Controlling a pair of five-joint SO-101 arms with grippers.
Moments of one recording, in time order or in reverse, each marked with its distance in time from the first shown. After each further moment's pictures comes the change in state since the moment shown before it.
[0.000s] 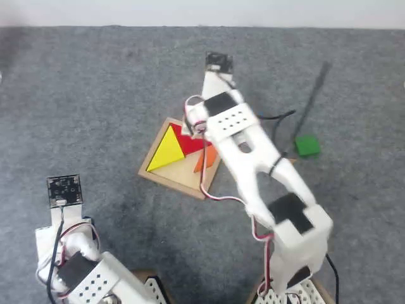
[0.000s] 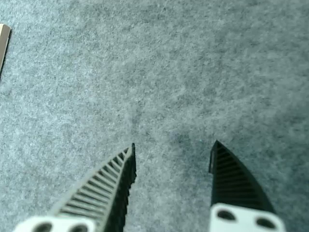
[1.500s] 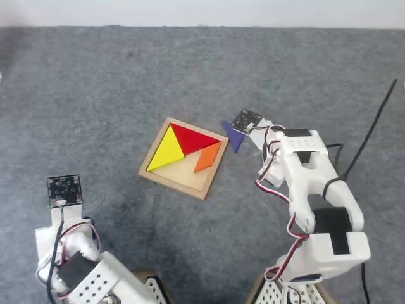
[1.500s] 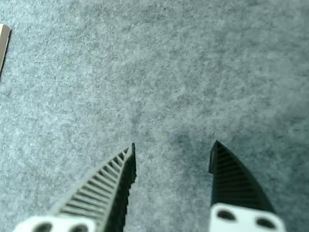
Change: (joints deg) left arm 0.0 0.0 0.0 0.0 0.0; right arm 25.7 -10.8 42.1 -16.4 80.5
